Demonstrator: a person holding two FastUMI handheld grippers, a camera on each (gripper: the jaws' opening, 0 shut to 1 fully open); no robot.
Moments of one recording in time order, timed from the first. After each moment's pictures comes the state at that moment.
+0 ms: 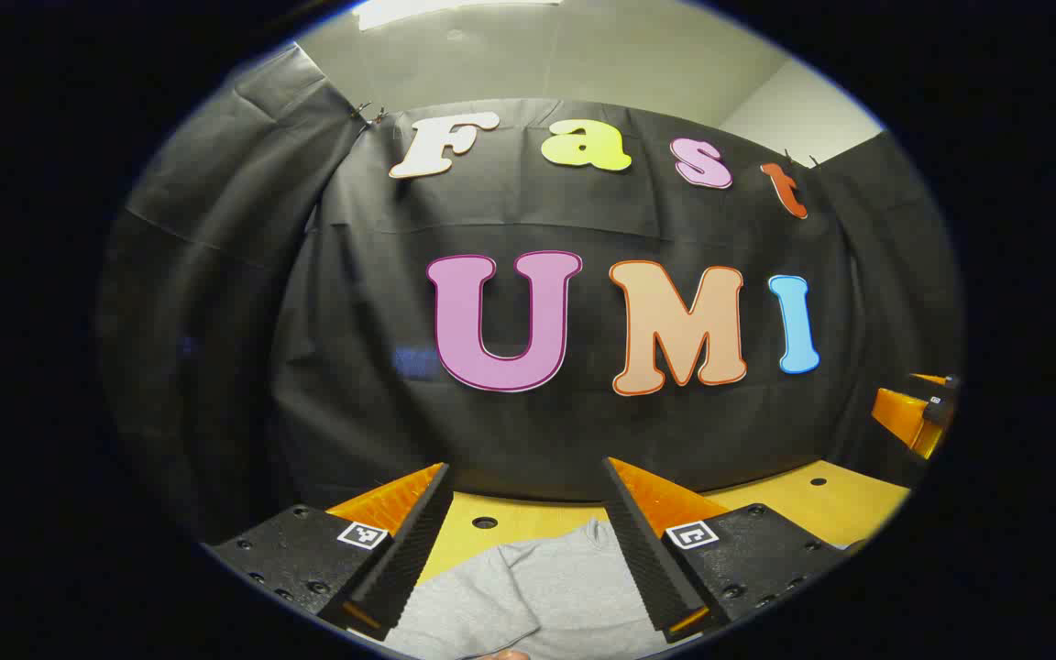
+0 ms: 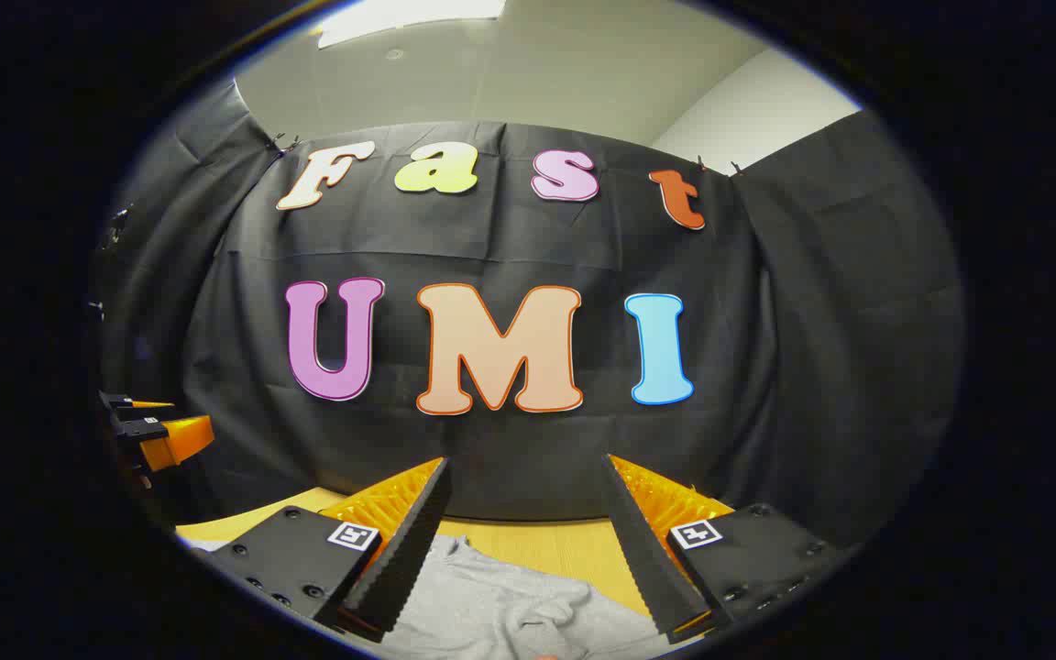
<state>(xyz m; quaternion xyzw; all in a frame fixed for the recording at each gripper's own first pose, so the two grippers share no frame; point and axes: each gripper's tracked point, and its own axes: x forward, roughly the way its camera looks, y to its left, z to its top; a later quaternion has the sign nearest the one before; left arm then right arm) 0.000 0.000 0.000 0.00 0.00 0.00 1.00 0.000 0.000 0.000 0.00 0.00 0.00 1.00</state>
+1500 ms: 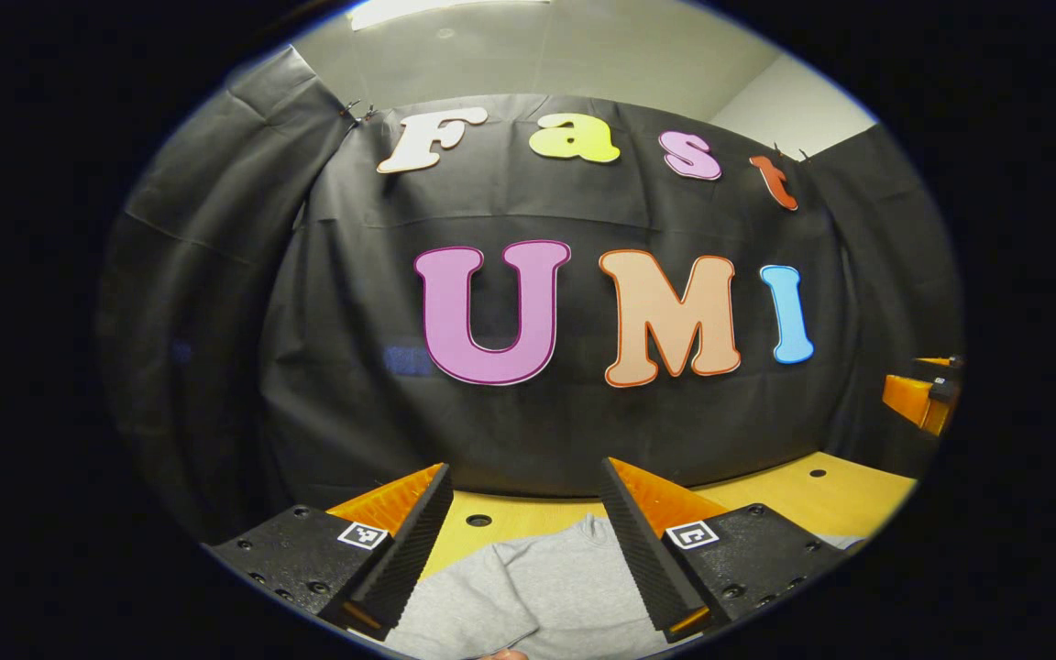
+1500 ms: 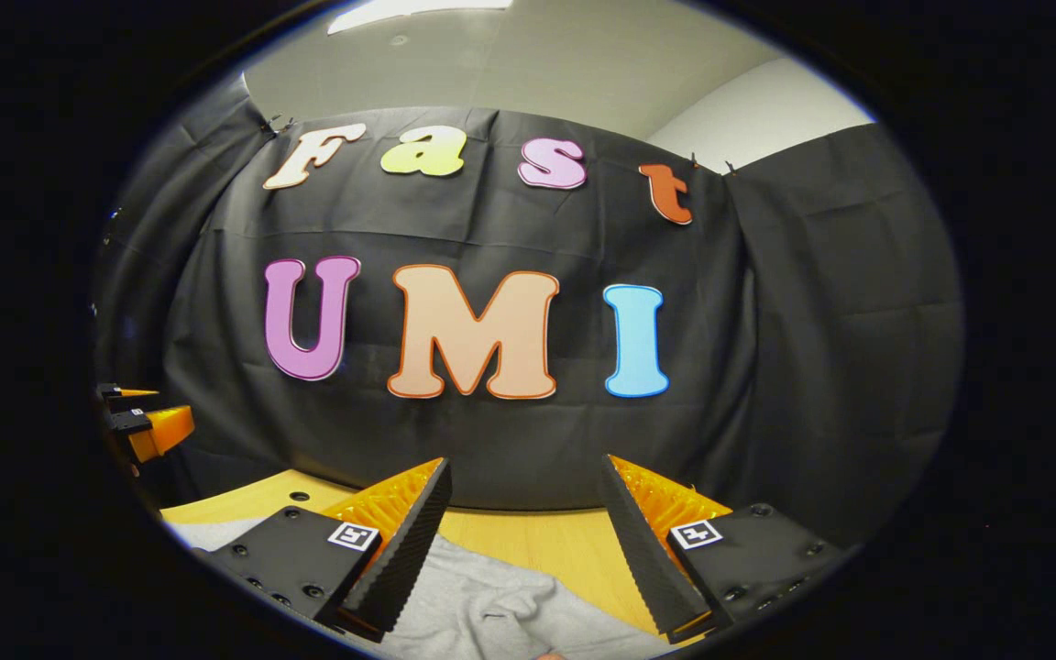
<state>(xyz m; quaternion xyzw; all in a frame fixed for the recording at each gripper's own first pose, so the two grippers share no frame) 0.010 -0.007 -0.019 0.01 0.00 -0.02 1.00 0.002 -0.039 -0.010 -0.03 0.02 -0.04 1.00</state>
